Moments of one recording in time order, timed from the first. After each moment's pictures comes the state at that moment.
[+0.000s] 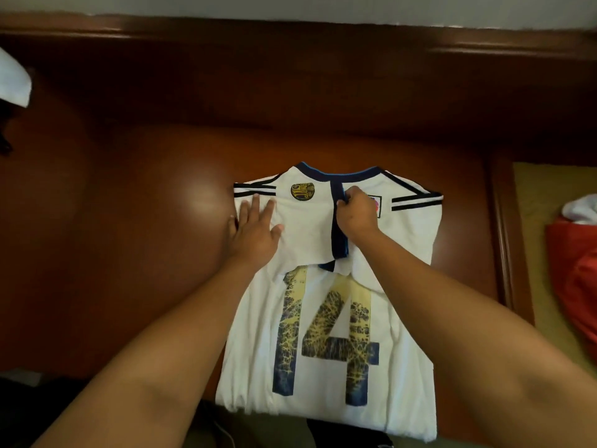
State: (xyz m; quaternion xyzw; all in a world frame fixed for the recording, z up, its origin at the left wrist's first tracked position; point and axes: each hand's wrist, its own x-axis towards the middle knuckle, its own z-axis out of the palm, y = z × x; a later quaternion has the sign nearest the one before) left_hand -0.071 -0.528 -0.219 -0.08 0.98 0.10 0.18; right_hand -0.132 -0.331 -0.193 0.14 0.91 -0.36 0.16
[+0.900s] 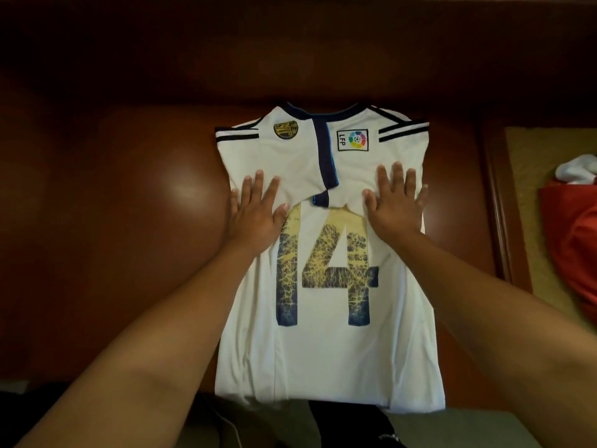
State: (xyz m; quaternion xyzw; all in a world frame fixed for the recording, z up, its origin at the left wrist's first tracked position) left_hand -0.072 -0.515 -0.240 0.02 0.98 0.10 0.14; right_hand -0.095 -0.241 -0.244 0.03 0.99 -0.07 0.13
